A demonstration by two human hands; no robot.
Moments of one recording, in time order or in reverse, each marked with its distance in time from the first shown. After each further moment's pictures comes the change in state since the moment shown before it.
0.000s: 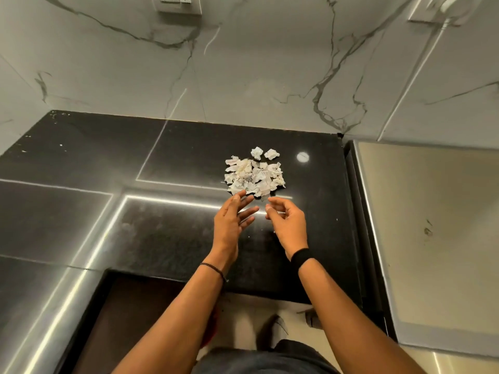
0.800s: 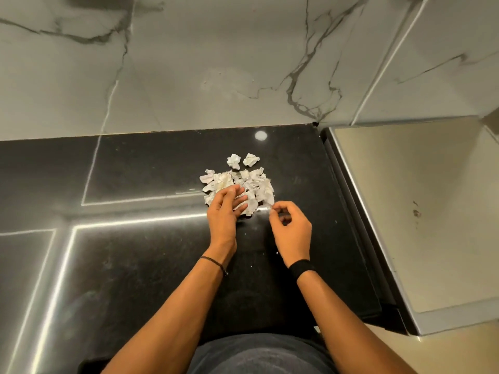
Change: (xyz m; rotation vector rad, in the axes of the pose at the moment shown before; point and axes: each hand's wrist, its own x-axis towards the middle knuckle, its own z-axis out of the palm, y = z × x) left_hand 0.126 0.001 0.011 -0.047 -0.085 -0.092; right_hand 0.044 0.008 0.026 -0.351 0.413 -0.044
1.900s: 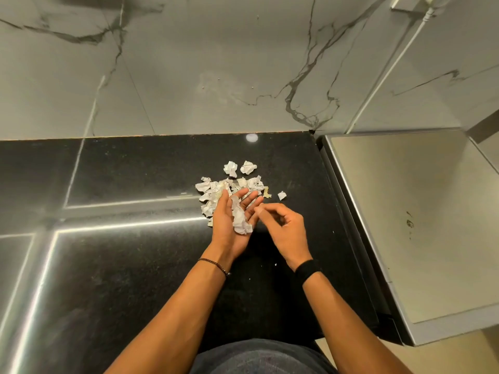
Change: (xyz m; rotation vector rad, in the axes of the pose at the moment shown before) left_hand 0.022 0.005 0.012 -0.462 -0.183 -0.443; right_hand 0.023 -0.027 -0.003 0.275 -0.276 0.015
